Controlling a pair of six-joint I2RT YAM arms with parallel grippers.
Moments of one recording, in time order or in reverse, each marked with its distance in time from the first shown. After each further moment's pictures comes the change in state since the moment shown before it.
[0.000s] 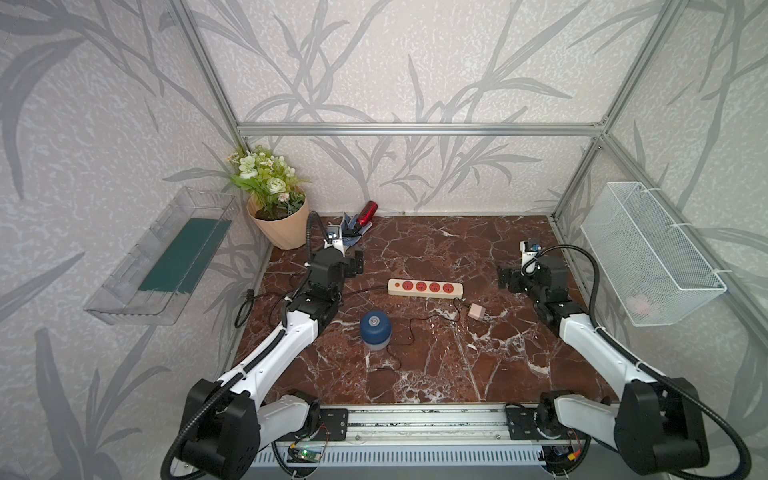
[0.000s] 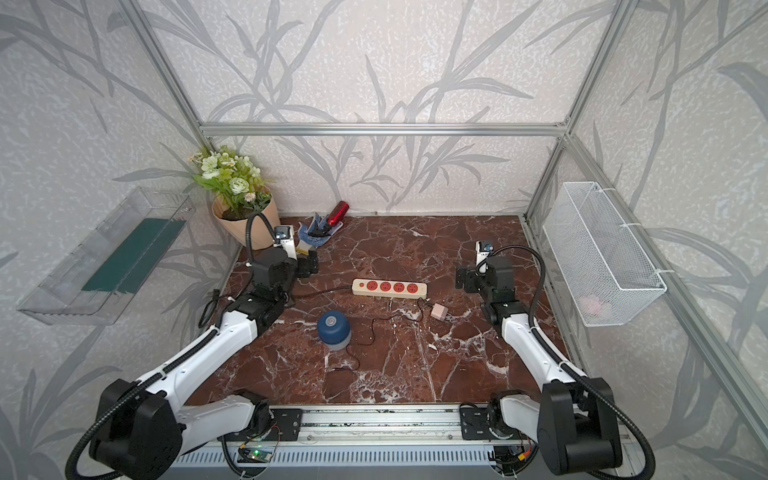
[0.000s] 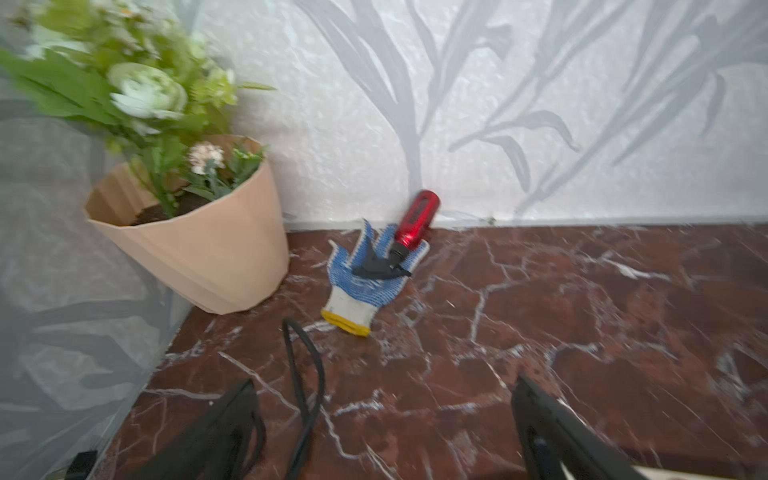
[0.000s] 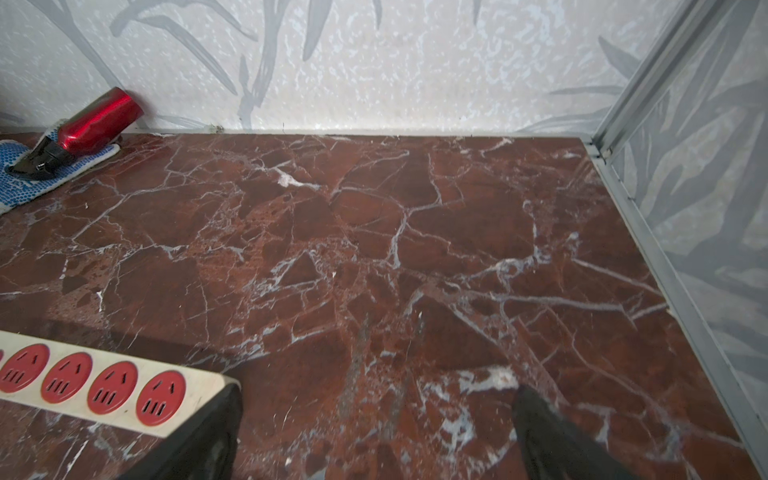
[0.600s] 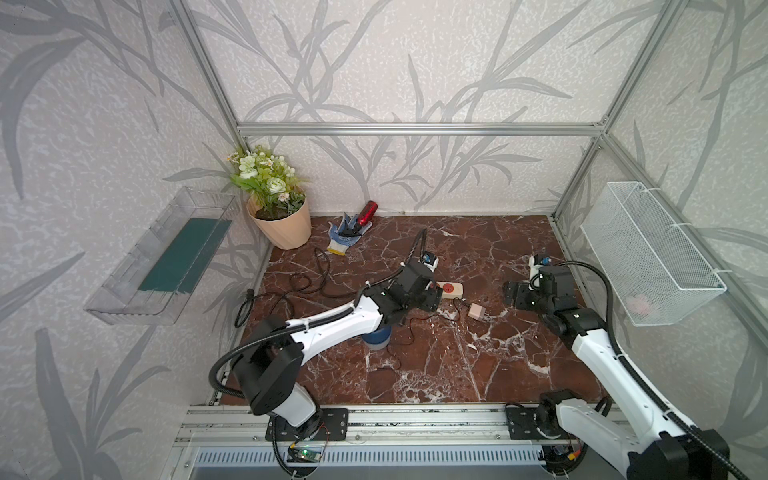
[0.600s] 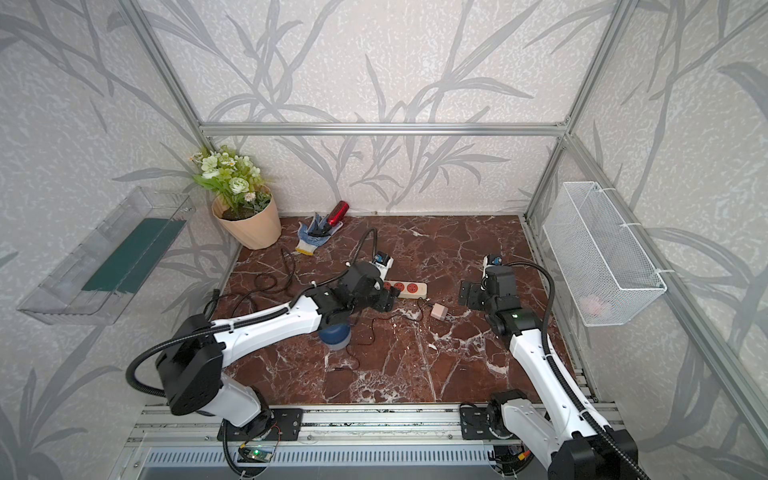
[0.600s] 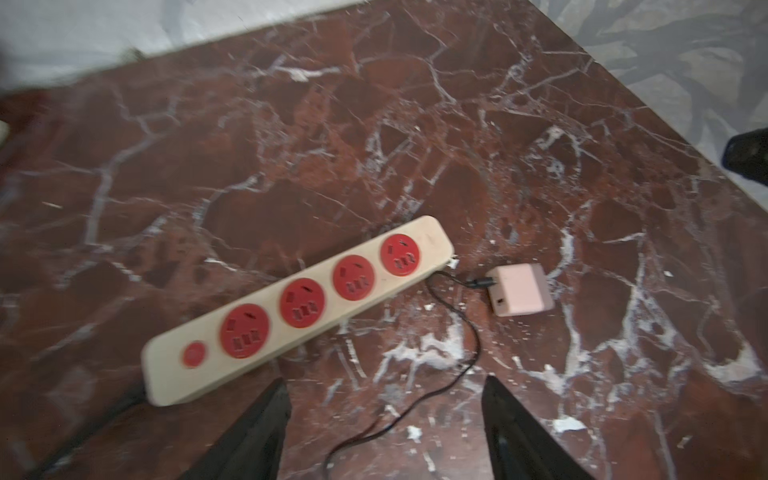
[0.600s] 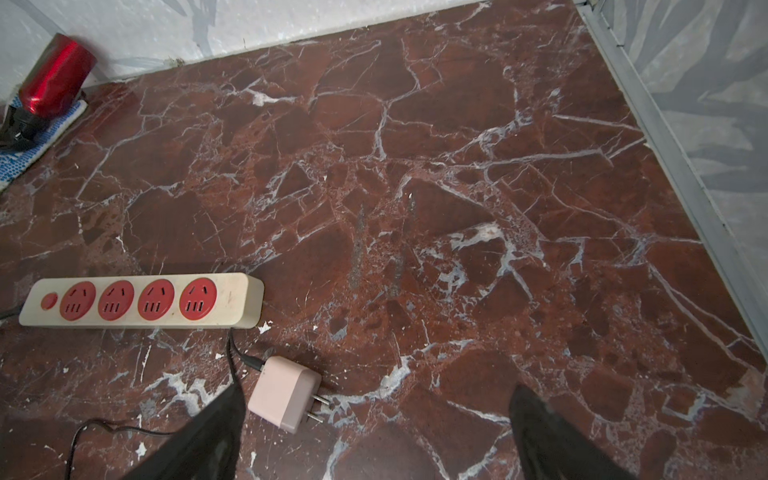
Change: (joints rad) left arm -0.478 0.437 0.286 -0.228 0.243 -0.243; right arm 0.038 -0.171 0.053 -0.439 0.056 0.185
